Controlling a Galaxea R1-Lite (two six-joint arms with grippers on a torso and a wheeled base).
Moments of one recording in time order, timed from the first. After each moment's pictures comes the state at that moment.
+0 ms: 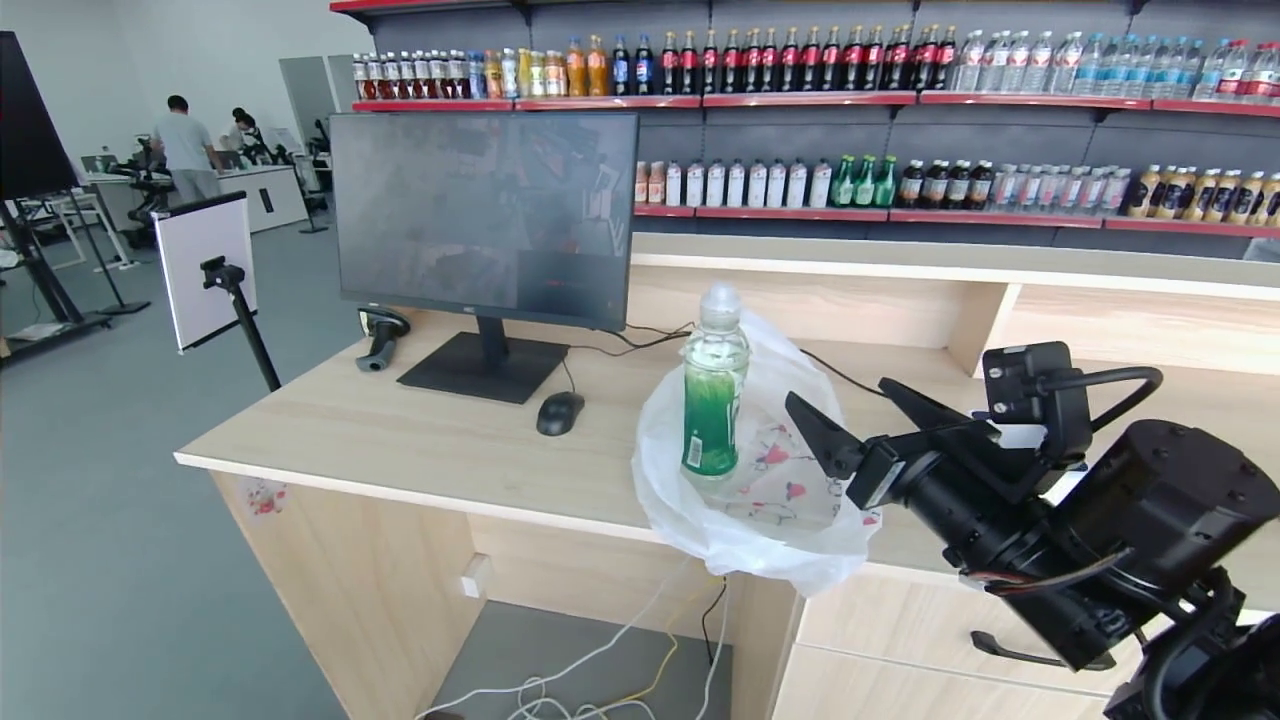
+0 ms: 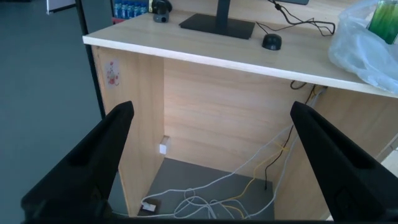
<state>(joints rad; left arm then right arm) 0.00 0.00 0.00 0.00 0.00 -0.02 0.57 1.80 -0.39 -1.57 -0.19 0.09</state>
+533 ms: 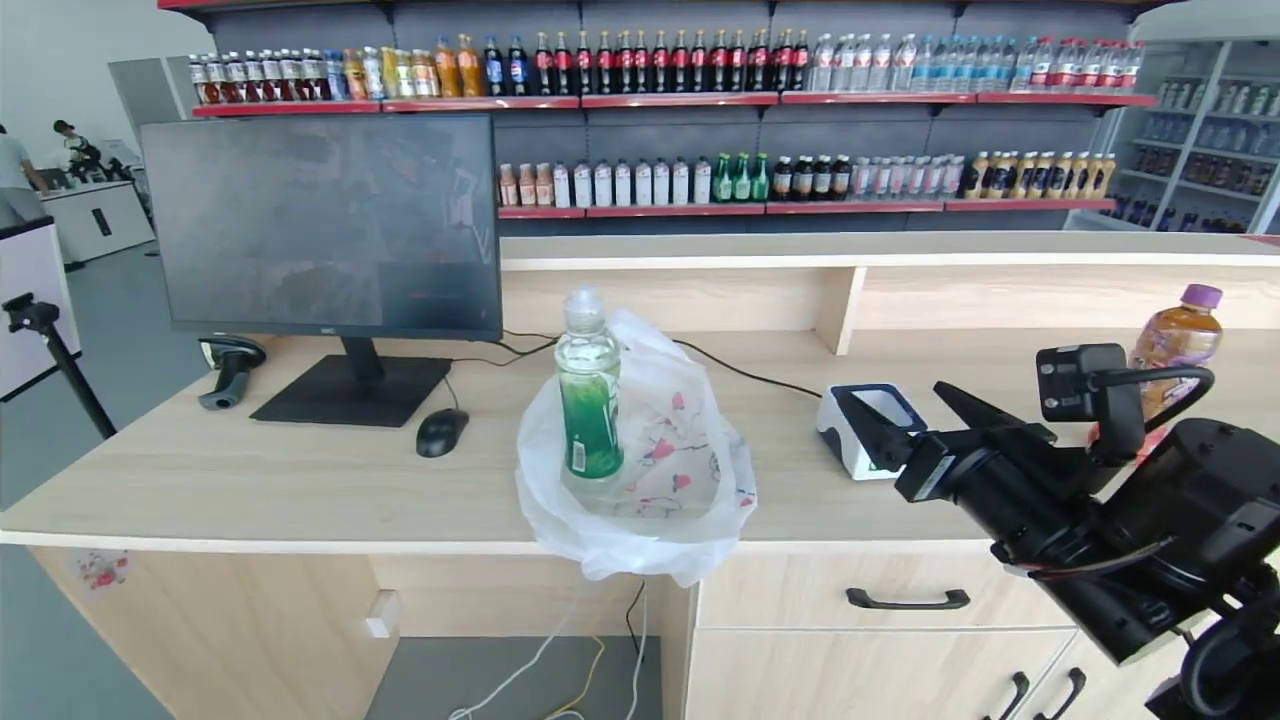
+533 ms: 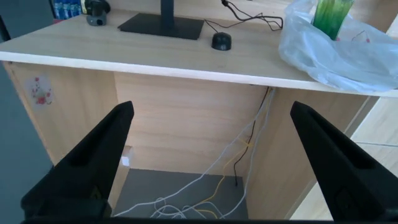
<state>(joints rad) 0.00 0.00 0.00 0.00 0.00 -0.02 0.47 1.77 -0.33 -1.57 -0.19 0.09</state>
